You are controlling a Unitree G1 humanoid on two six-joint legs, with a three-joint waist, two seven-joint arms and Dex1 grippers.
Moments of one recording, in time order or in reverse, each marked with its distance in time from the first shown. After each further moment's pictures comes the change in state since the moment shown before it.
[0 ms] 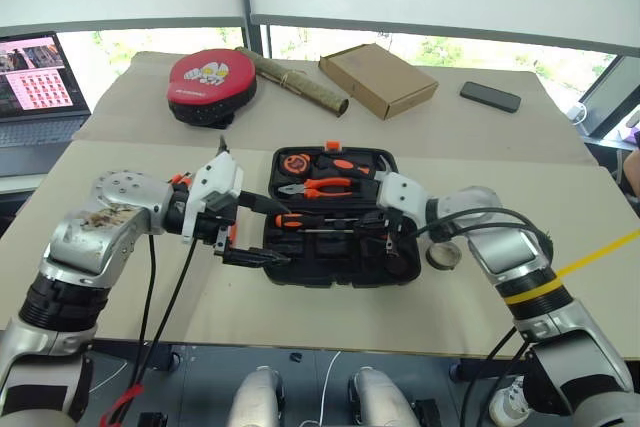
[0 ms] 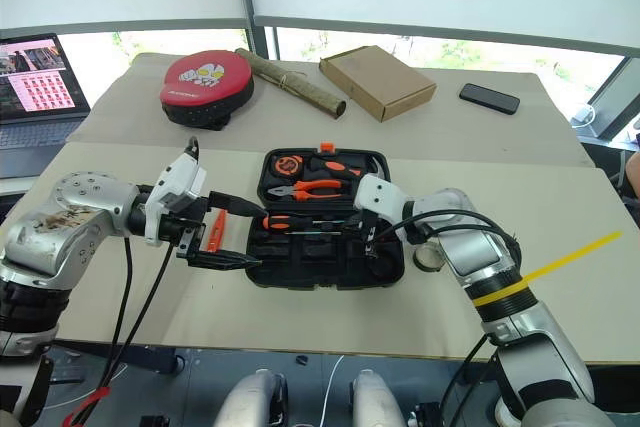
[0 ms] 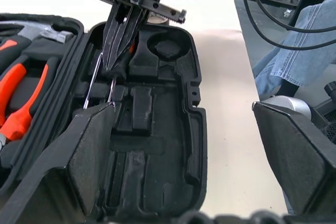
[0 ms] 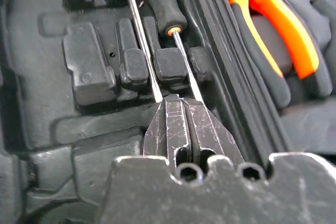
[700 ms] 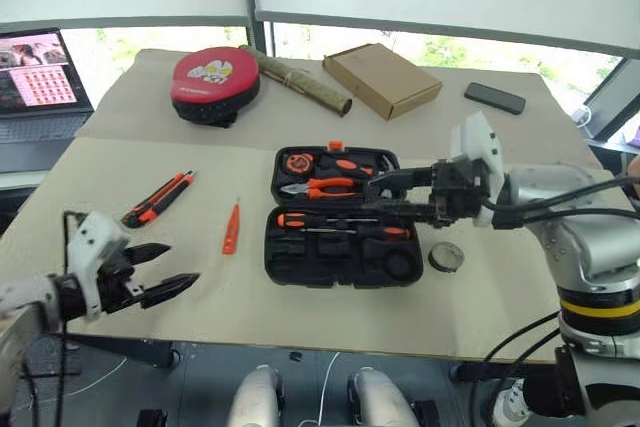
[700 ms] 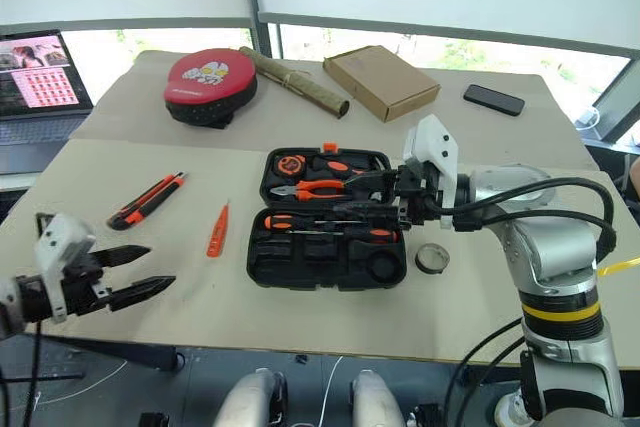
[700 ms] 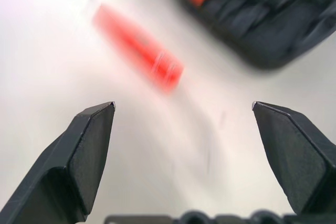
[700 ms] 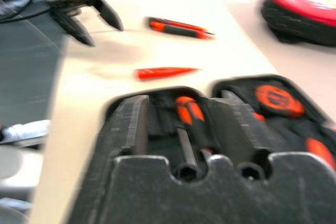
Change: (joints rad) left arm 0.856 -0.019 0.754 -0.325 -0.010 0.243 0.376; right arm 0.095 -0.117 -0.380 -0.488 0.586 0.402 0.112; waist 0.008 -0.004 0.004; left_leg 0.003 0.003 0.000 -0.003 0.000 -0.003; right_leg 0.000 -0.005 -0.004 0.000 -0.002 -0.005
